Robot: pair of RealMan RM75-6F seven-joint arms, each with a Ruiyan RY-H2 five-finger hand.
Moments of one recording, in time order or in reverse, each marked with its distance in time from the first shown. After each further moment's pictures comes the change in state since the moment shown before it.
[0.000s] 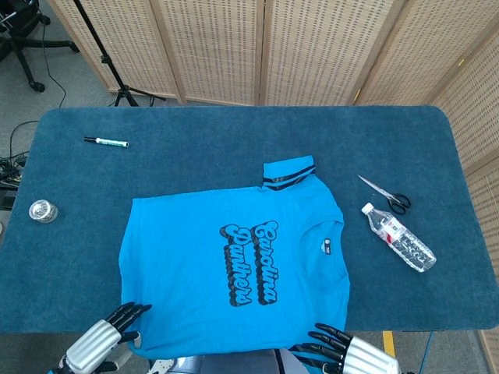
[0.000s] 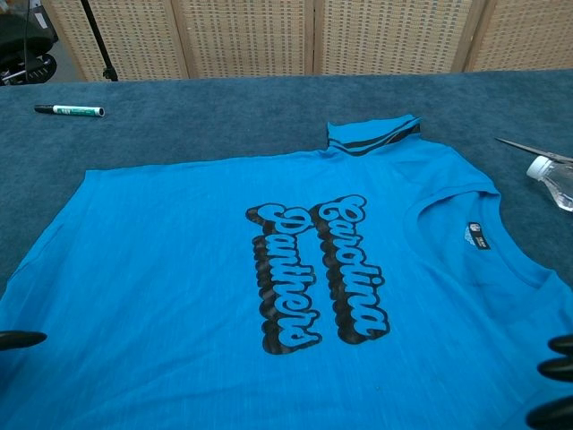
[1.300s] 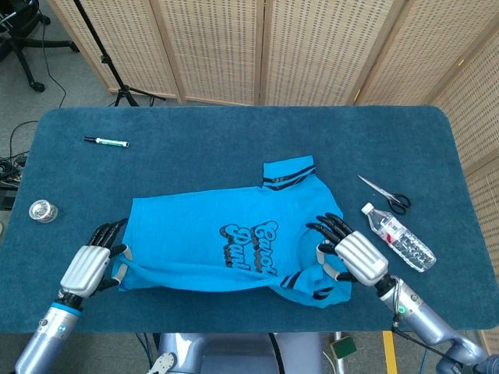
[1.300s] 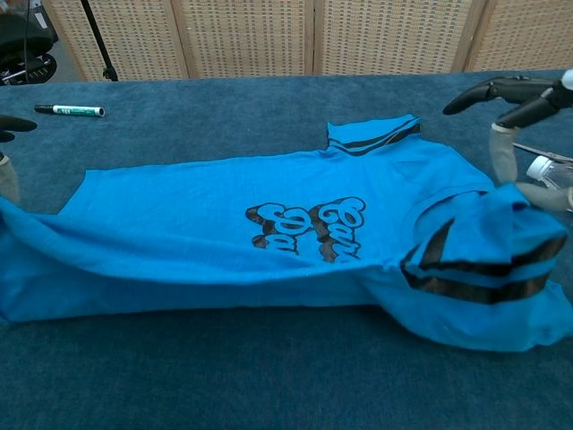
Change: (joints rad) left arm -0.136 0.134 -0.398 -0.467 -0.530 -0.204 0.371; right arm 0.229 0.085 0.385 -0.234 0.530 -0.365 0.084
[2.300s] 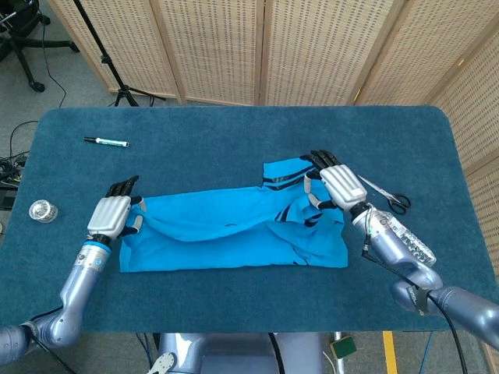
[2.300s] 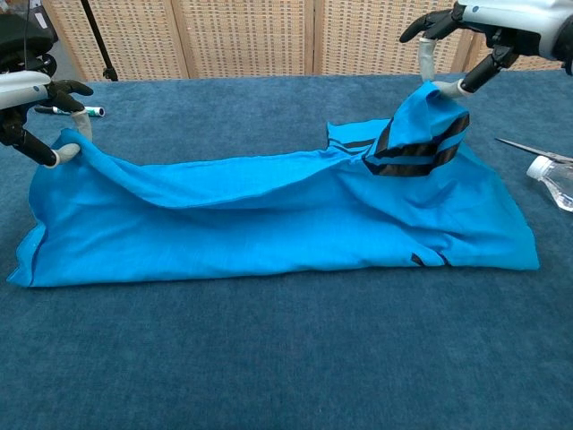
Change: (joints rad) left arm -0.294 -0.113 -0.257 0.111 -0.584 -0.240 0.310; right arm 0.264 -0.135 0.257 0.275 0.331 -0.390 0.082
